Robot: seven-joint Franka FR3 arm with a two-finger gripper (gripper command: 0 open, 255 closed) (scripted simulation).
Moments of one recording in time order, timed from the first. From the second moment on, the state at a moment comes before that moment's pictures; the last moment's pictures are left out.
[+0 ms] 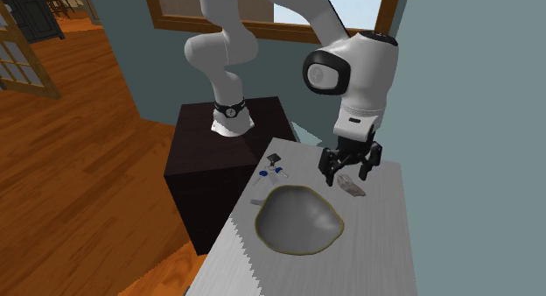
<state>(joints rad) 0.24 0.20 0.30 -2.22 -0.25 2.49 0.65</state>
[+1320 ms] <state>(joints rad) 0.23 0.13 0.31 -2.19 -0.20 2.39 0.61</state>
